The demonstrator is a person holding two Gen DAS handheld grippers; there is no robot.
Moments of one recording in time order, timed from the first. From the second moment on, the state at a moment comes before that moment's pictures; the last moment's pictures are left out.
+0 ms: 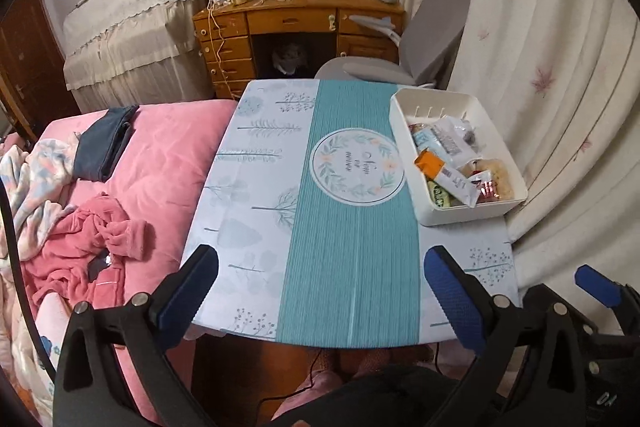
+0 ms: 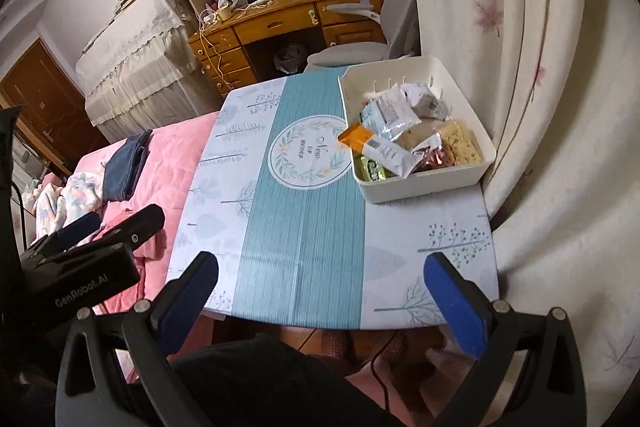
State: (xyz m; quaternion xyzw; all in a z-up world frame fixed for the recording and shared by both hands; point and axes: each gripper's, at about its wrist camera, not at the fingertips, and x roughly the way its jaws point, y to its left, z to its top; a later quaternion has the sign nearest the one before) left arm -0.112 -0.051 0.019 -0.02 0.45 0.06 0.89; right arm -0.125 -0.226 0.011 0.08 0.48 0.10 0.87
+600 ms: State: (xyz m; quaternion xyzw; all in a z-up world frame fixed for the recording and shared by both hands) left arm -0.113 -0.069 0.018 -0.01 0.45 0.06 0.89; right arm -0.128 -0.228 0.004 0.07 0.49 0.10 0.87
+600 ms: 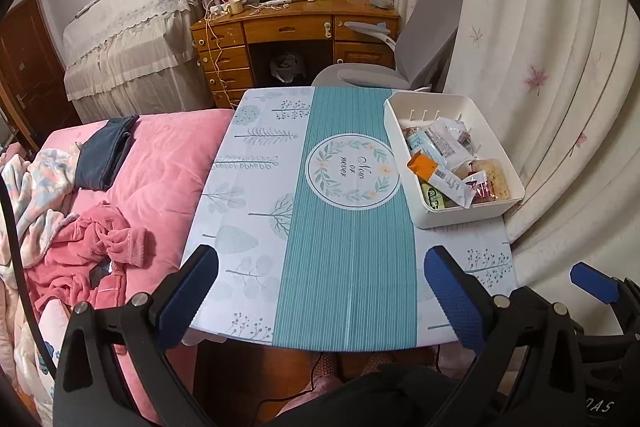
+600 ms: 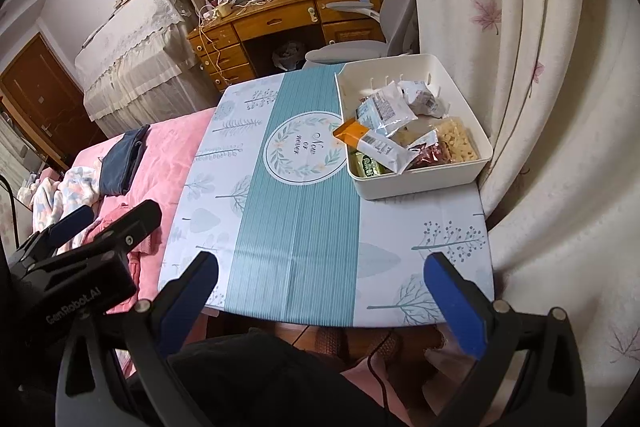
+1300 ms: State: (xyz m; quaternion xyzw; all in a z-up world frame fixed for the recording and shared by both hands) left arm -0.110 -0.068 0.015 0.00 0.46 0.06 0.89; right arm -0.129 -0.229 -0.003 0.07 0.49 0.10 0.86
